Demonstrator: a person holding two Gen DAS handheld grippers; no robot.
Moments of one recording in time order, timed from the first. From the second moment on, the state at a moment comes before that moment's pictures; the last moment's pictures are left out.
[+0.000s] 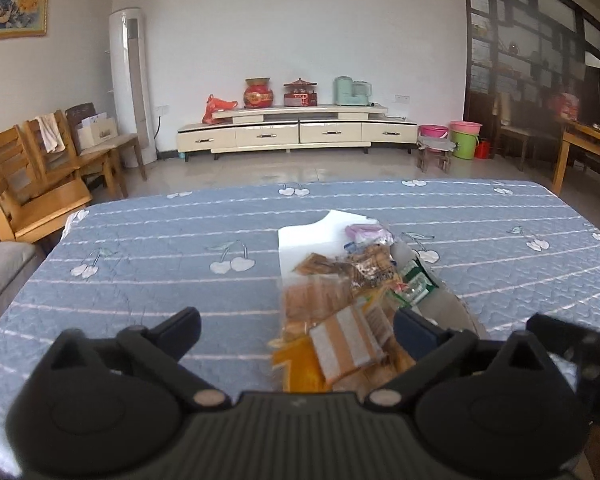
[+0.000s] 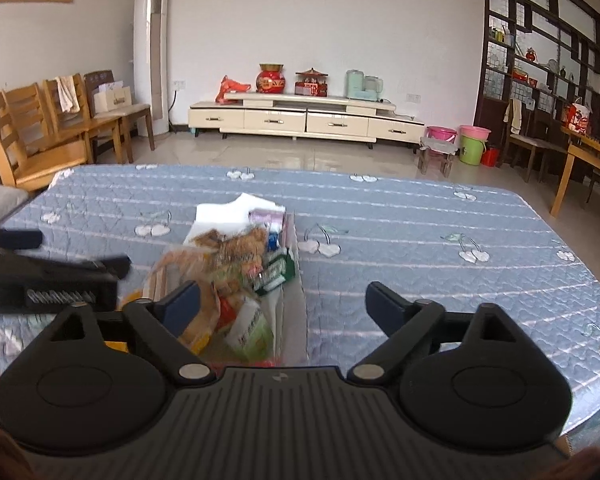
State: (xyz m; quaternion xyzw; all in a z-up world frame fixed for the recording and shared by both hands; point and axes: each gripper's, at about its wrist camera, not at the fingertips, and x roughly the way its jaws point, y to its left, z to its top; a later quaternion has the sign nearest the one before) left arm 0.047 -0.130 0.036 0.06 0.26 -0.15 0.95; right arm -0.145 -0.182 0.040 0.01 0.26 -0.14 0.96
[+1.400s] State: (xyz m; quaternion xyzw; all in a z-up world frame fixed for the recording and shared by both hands) left arm 0.017 -0.123 0.015 0.06 0.30 -0.13 0.94; right arm -0.163 -0.168 0.015 0.00 0.32 -0.12 0.94
